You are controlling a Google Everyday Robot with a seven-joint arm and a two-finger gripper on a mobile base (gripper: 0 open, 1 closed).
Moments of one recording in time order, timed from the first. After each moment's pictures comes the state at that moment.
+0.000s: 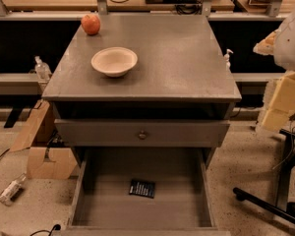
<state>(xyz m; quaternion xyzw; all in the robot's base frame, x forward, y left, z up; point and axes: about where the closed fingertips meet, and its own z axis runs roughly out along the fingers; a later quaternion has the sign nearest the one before) 0.438 -0.217 0.976 -0.60 0.78 -0.03 0.16</state>
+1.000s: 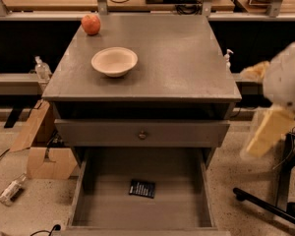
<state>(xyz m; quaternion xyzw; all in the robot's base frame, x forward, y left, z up) 0.432 -0.202 0.928 -0.61 0.76 0.02 0.22</state>
